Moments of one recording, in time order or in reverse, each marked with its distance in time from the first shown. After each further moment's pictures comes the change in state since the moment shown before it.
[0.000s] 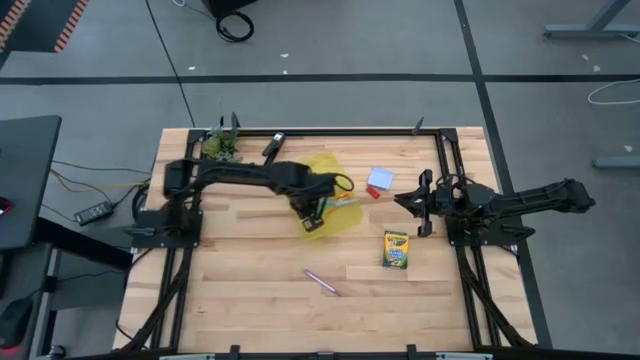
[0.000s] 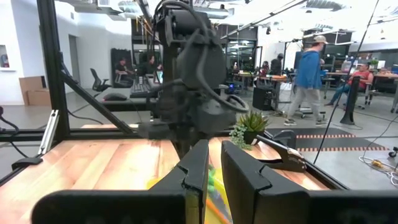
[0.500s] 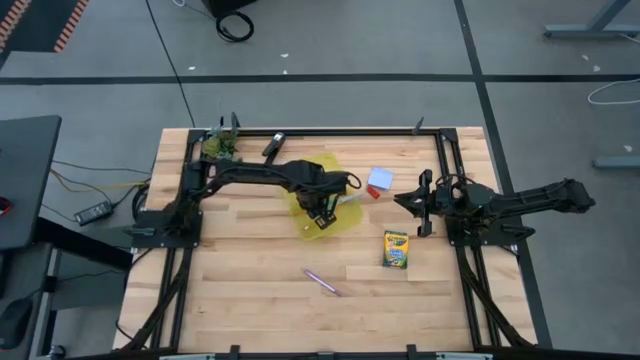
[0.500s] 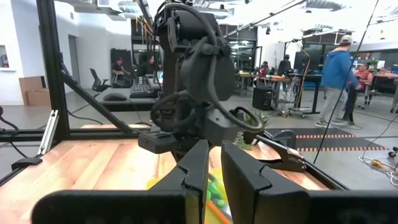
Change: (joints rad) left arm -0.006 0.117 0.145 -0.086 0.039 -0.157; right arm 0.000 0.000 0.000 0.000 0.000 0.000
